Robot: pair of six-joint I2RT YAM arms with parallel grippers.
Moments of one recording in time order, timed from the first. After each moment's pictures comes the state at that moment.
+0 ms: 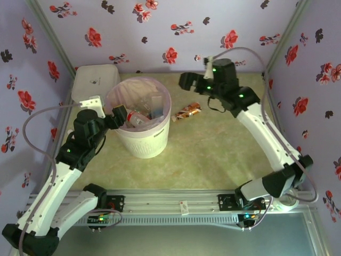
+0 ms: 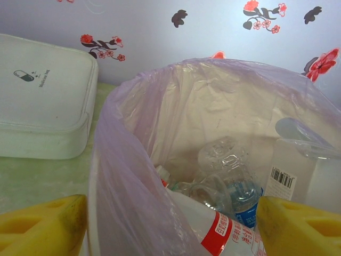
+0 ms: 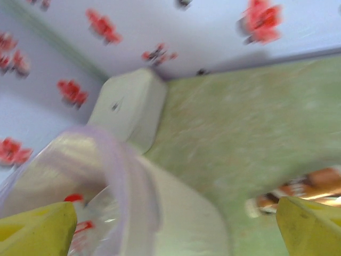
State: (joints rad) left arm -0.44 0.79 0.89 -0.41 -0.19 -0.41; right arm 0.49 1.43 1.59 -0.62 -0.14 0.56
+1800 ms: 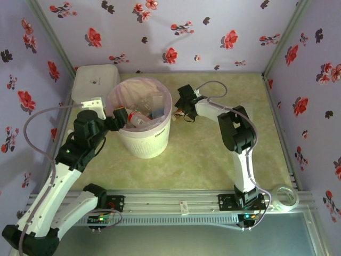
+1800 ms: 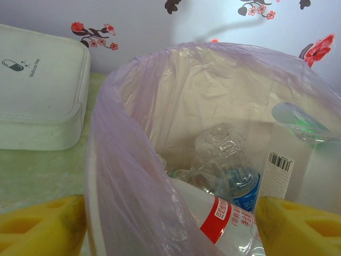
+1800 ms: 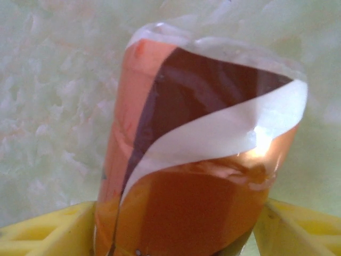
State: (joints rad) left arm -0.44 0.78 0.89 -0.44 -0.15 -0.41; right arm 0.52 2.15 1.54 -0.38 0.16 1.06
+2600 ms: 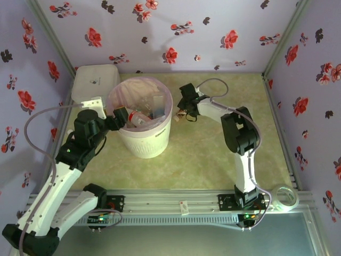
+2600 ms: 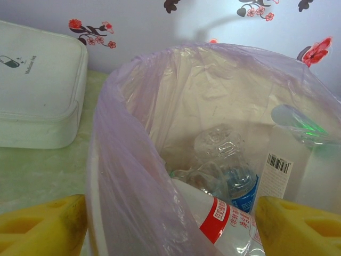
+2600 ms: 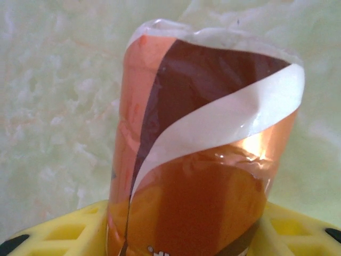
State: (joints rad) left arm -0.44 0.79 0.89 -0.43 -0.14 -0.44; right arm 0.50 2.07 1.51 -0.39 0.15 0.95
